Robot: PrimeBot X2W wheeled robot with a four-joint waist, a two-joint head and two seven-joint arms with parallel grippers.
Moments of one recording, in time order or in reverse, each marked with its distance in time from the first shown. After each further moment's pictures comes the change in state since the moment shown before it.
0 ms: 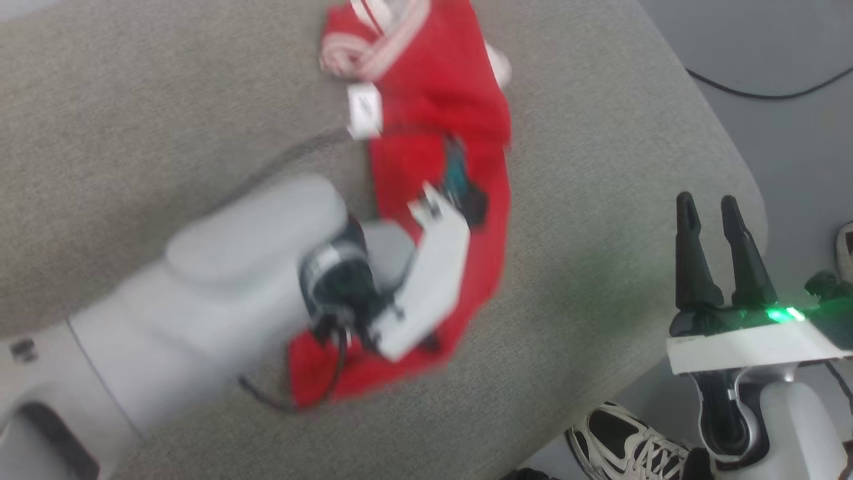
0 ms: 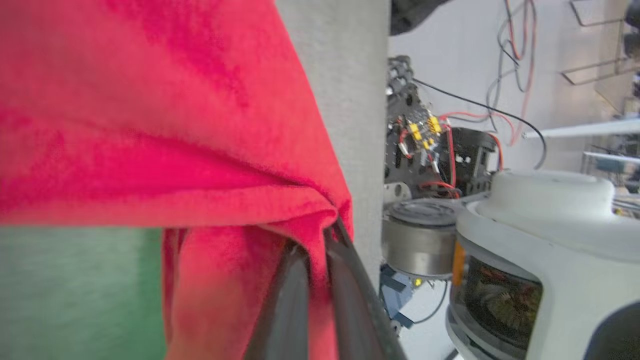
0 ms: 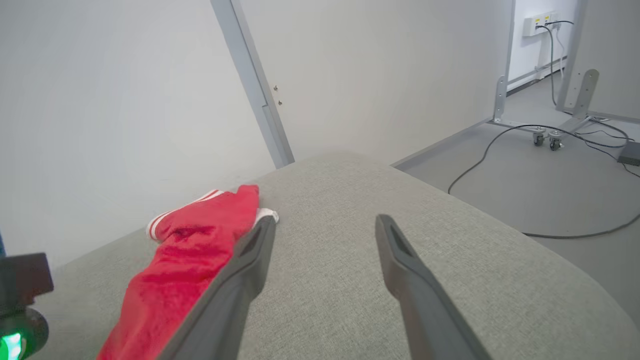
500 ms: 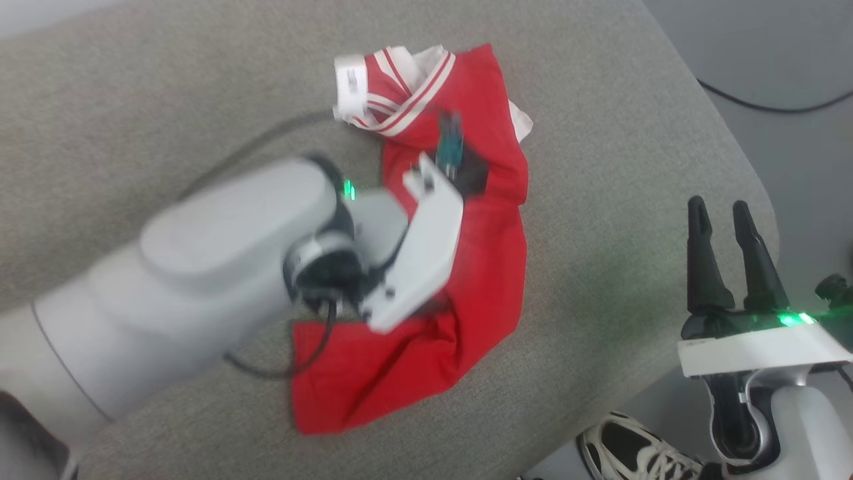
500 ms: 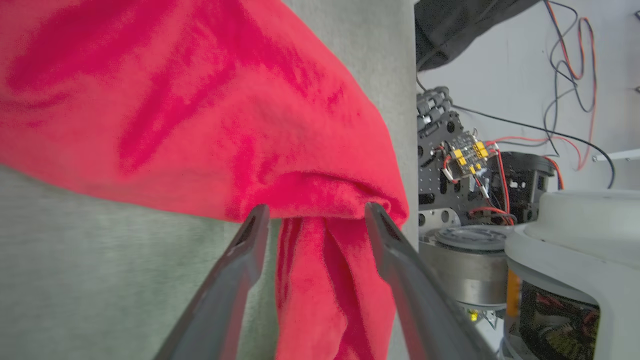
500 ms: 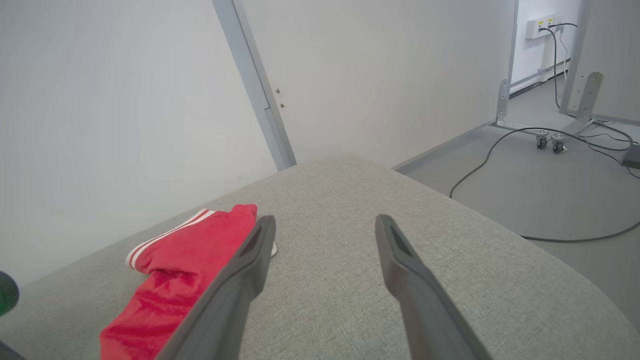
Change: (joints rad) left arm -0.015 0.054 0.001 -0.108 0.118 0.000 -0.114; right arm -0.005 -0.018 -0.011 0.013 0.000 0.000 0.000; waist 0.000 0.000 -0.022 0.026
